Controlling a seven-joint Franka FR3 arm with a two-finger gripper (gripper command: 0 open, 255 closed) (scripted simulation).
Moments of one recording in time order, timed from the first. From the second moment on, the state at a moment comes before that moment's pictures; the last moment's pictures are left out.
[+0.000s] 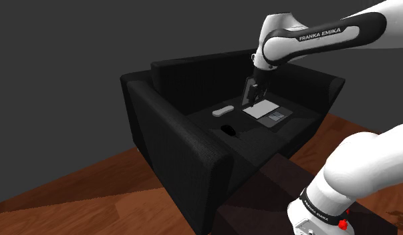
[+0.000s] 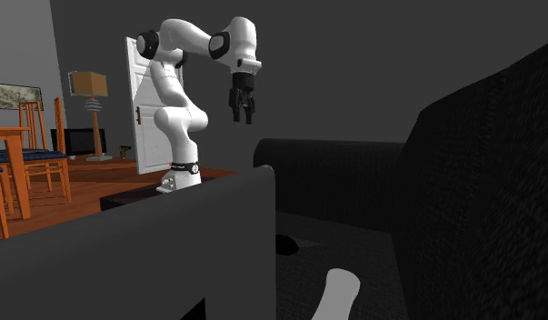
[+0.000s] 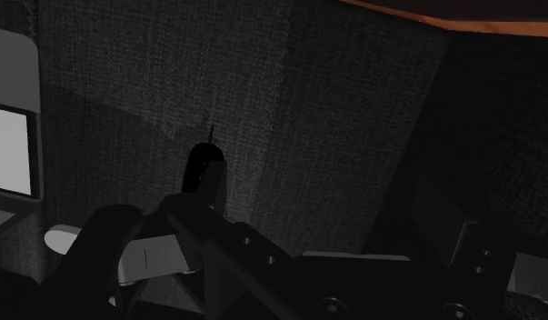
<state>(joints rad) -0.07 -0.54 -0.10 -2.49 -0.13 1.98 -0.23</state>
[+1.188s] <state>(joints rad) -0.10 0.14 -0.24 -2.33 0.09 2.51 -0.49</state>
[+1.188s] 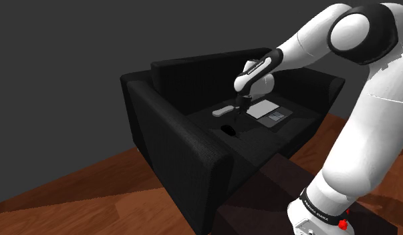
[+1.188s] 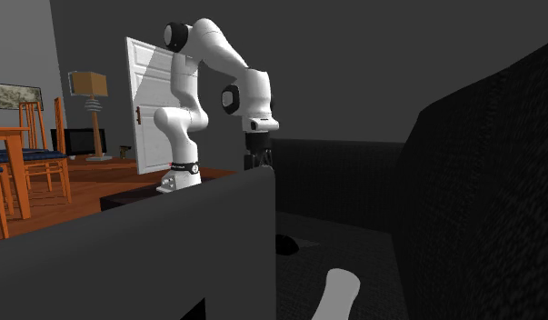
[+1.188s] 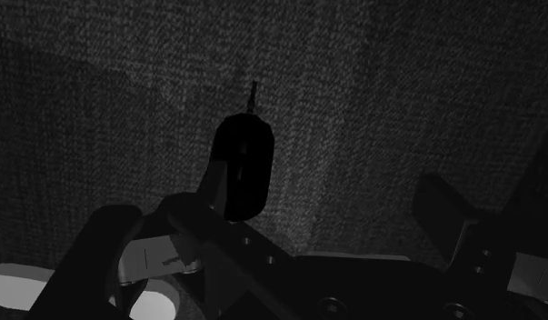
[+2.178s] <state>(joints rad) -0.23 0.62 -0.13 -2.01 0.31 2.65 -0.68</state>
